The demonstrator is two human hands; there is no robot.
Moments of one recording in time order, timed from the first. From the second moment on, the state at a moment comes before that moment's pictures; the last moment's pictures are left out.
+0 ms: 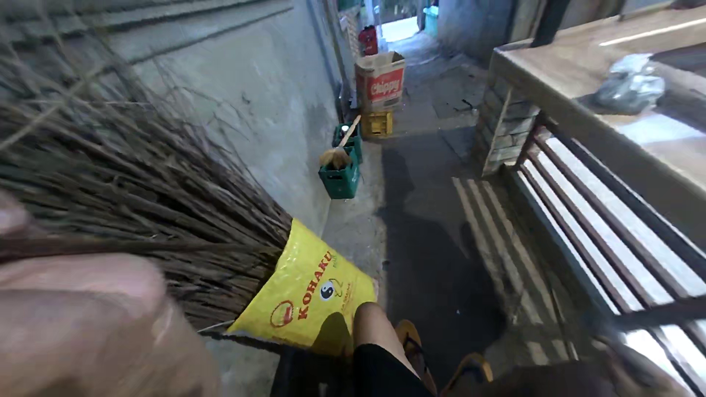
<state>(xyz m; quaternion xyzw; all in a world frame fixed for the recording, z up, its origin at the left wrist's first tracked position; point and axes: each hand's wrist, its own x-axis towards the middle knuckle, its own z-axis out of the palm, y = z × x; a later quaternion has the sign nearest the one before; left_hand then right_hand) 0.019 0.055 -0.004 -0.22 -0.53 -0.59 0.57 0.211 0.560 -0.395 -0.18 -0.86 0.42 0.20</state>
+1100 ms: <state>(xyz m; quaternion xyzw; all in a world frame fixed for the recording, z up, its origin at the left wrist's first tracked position) 0.013 0.259 -0.265 -0.32 -0.73 -0.60 -0.05 0.106 0.420 -0.333 0.04 -0.65 0.73 0.22</state>
